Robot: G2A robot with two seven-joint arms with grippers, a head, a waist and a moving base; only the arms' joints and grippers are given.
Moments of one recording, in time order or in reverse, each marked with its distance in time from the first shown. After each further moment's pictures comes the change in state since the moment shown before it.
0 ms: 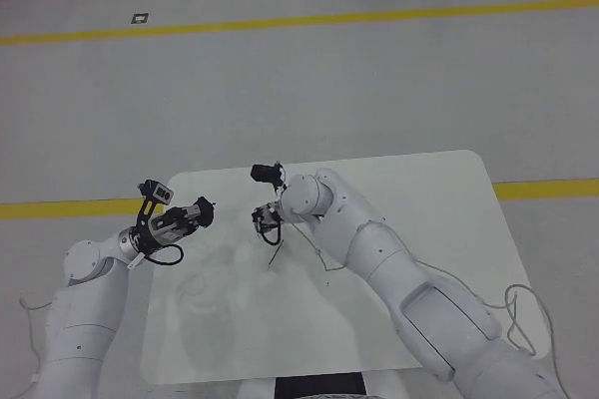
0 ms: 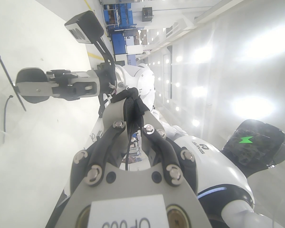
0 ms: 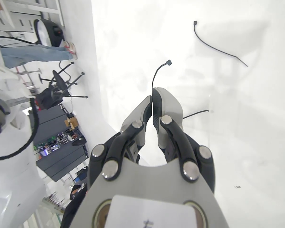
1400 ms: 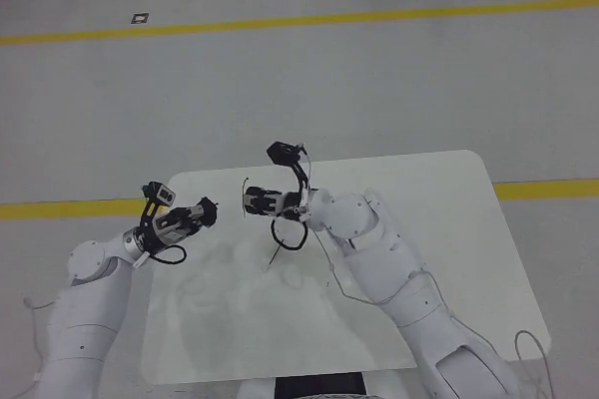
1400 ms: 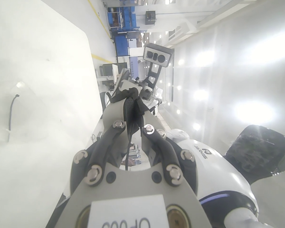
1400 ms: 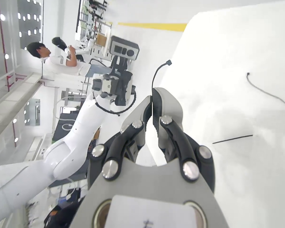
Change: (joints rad) left arm -0.008 -0.001 0.030 0.030 0.022 0.020 0.048; right arm -0.372 0.136 0.160 -0.691 0.022 -0.100 -0.162
